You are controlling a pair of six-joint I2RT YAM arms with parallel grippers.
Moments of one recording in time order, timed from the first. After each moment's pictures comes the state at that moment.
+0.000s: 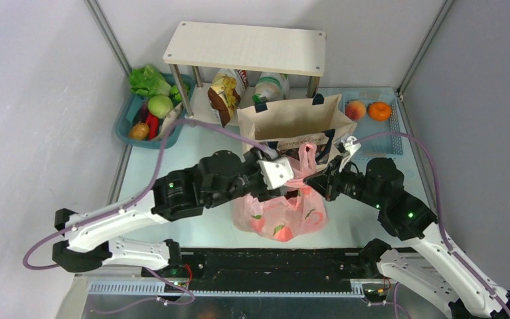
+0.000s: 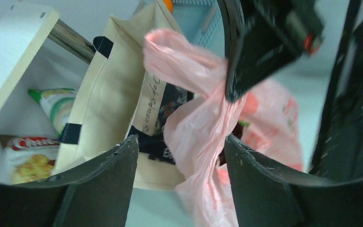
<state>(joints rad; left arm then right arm) -1.28 1.15 1.35 -0.52 -0.24 0.46 0.68 0.66 0.85 -0.42 -0.28 0.30</state>
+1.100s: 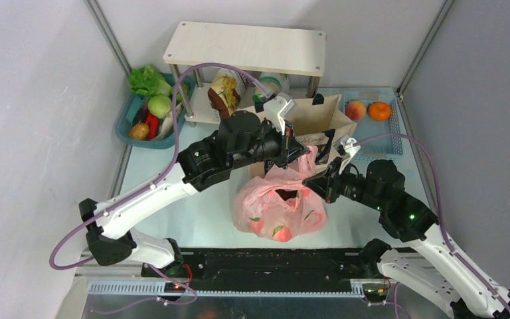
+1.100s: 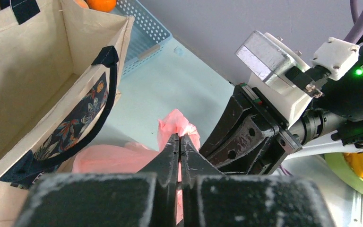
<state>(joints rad) -1.06 1.38 1.56 -0.41 0.03 -0.38 0.71 0.65 0.85 -0.41 -0.28 0.30</state>
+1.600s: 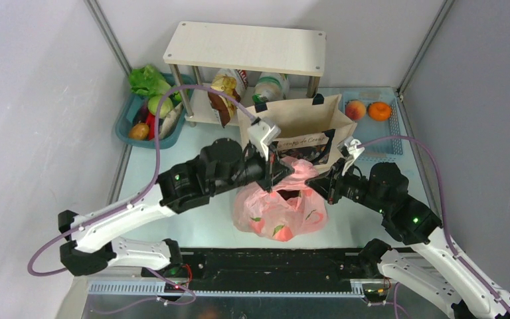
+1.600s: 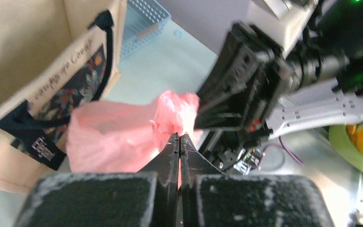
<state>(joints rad) -1.13 1.19 1.38 -0.40 -0.05 -0.37 0.71 0.63 0.85 -0.43 -0.24 0.30</state>
